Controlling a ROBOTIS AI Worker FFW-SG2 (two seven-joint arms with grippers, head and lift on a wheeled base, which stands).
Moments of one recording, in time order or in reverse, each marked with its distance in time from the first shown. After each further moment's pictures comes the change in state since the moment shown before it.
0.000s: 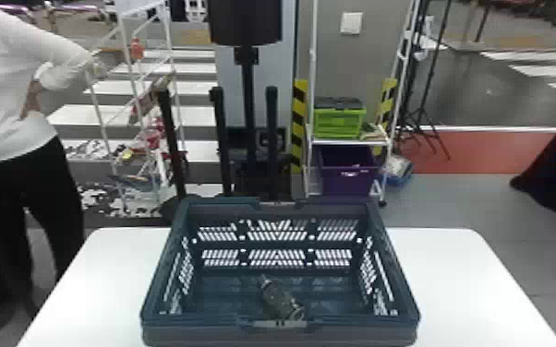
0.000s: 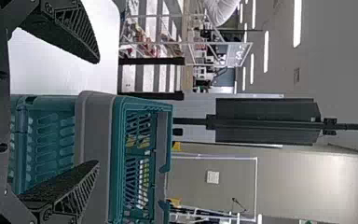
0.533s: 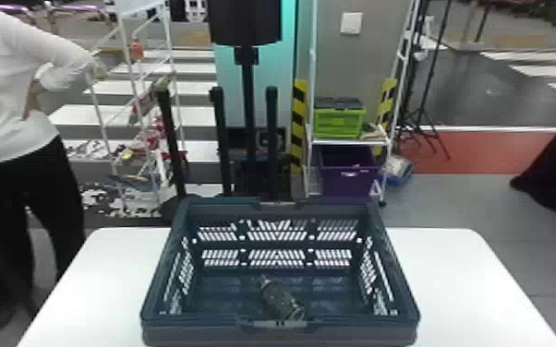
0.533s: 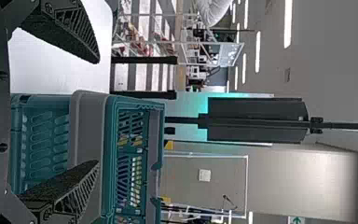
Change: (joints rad) left arm 0.032 0.002 0.004 -0.006 -0.015 -0.061 -0.003; right arm 0.026 0.007 0.005 0.004 0.016 -0.021 0.006
